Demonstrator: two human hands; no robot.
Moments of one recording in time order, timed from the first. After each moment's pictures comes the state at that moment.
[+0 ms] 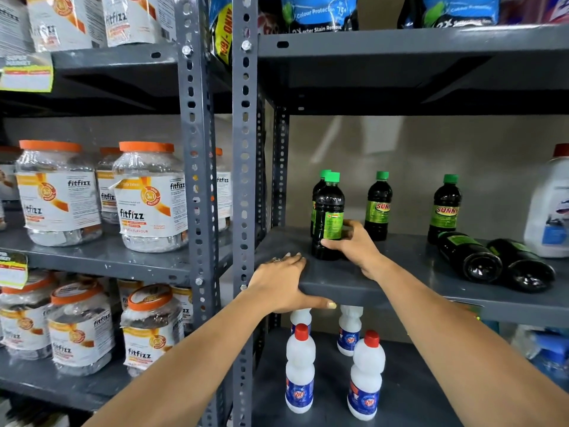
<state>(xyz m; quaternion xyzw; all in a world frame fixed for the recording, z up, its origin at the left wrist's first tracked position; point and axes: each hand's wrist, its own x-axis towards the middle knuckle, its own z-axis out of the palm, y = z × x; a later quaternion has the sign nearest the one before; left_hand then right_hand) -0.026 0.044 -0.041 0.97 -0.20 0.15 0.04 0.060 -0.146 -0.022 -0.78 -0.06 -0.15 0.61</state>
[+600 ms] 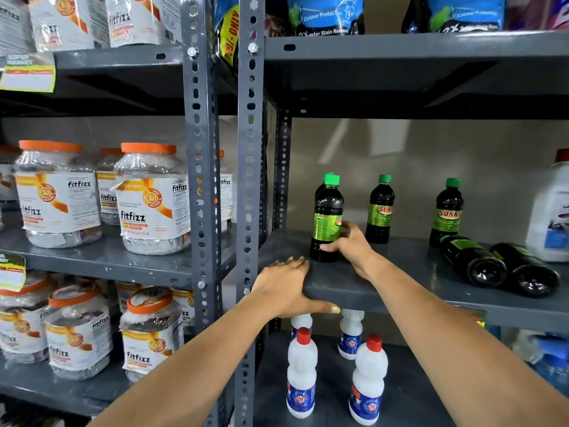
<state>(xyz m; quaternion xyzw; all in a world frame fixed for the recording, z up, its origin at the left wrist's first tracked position) -0.029 0.044 -0.039 0.97 -0.21 0.15 0.04 0.075 -0.134 -0.020 -0.74 -0.05 -0.12 0.66</state>
